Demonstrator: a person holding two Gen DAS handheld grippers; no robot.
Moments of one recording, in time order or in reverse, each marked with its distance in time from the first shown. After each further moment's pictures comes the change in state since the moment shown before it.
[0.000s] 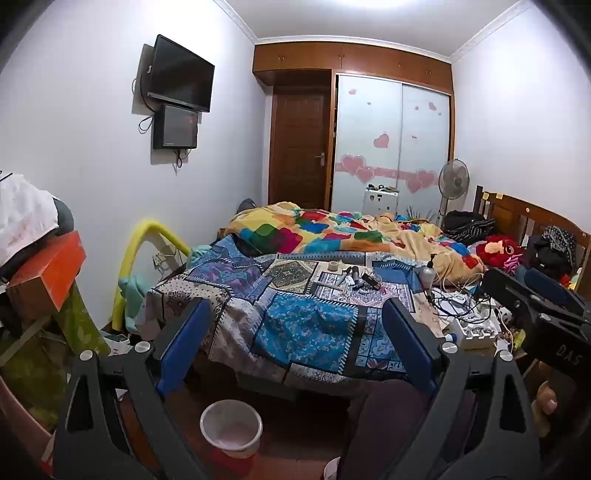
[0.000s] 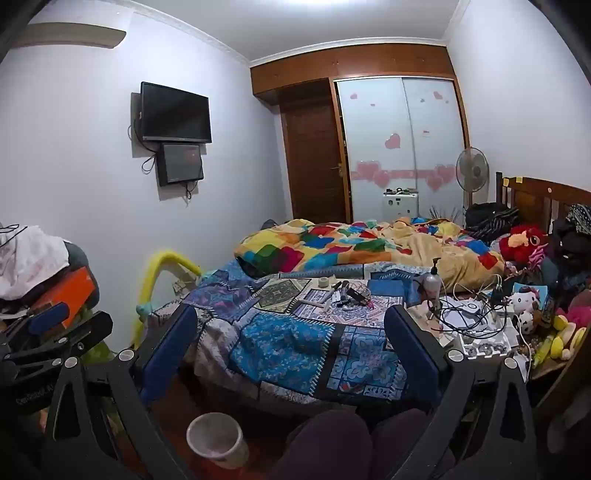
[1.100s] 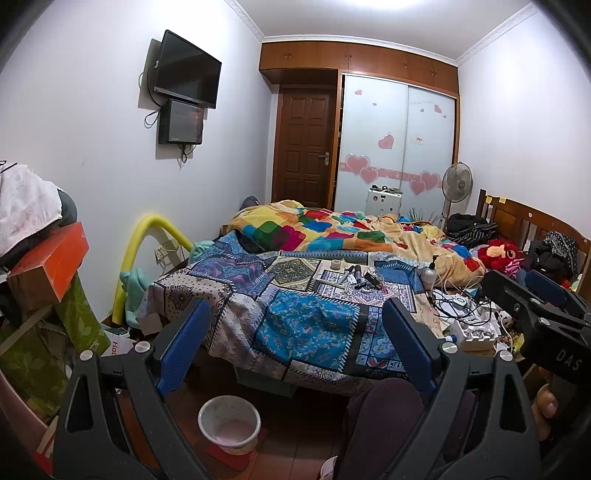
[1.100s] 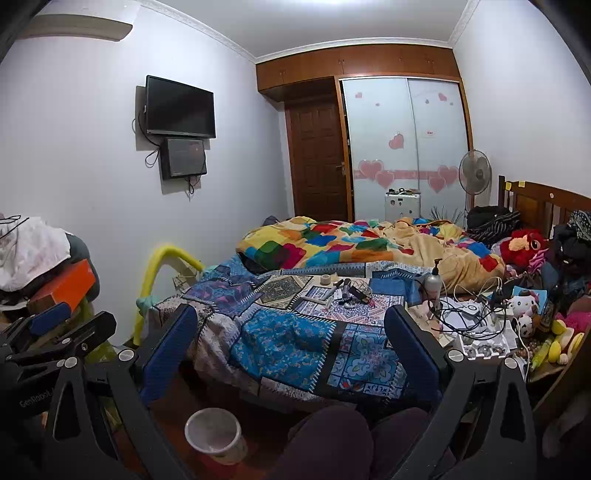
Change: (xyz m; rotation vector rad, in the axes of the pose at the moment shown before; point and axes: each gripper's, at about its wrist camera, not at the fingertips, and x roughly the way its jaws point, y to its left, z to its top) left arm -0.003 0.002 -0.008 -0.011 0.021 -0.005; right arm 0.001 0.008 -0.002 -0.021 0.009 -0.002
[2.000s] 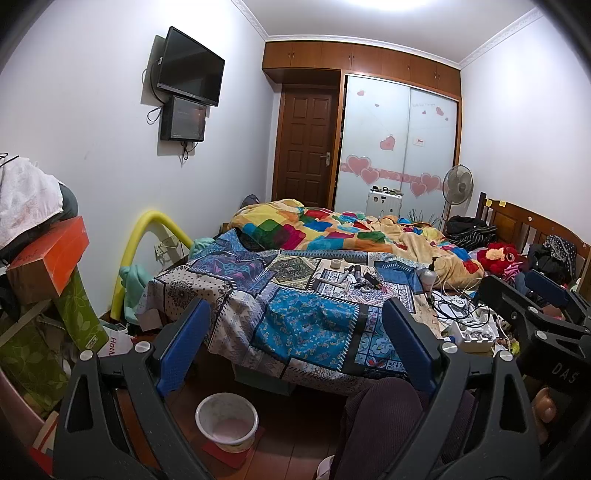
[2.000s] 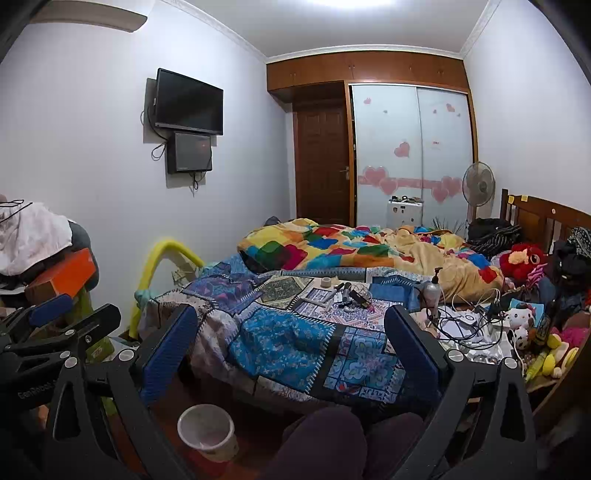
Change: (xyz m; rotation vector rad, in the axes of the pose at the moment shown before) left arm -0.001 0.001 -0.002 -0.014 0.000 0.001; right arm -0.005 0.010 -0.002 -0.057 -0.009 -0.003
